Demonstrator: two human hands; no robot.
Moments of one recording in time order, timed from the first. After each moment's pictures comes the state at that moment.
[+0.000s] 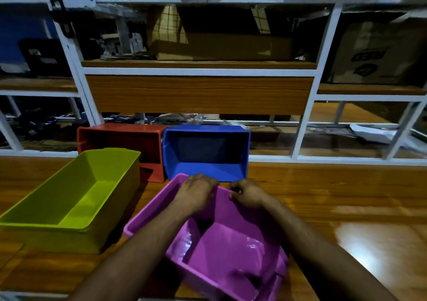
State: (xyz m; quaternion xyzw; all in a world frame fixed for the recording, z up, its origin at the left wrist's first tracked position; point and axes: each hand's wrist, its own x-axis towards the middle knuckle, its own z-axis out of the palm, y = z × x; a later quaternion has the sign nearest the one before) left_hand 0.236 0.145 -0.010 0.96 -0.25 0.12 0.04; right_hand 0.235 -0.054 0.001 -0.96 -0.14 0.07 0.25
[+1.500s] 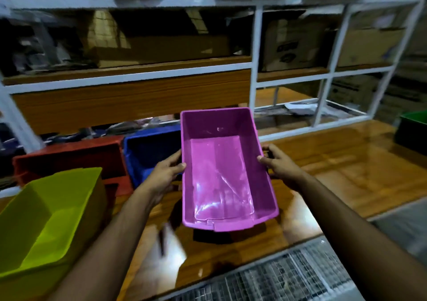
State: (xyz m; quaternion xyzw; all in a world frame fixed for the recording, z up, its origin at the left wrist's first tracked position) left_hand 0.200 0.155 0.065 0.70 -0.12 -0.16 0.68; right_hand 0.127 -0.148 0.056 -0.76 0.09 -0.08 0.64
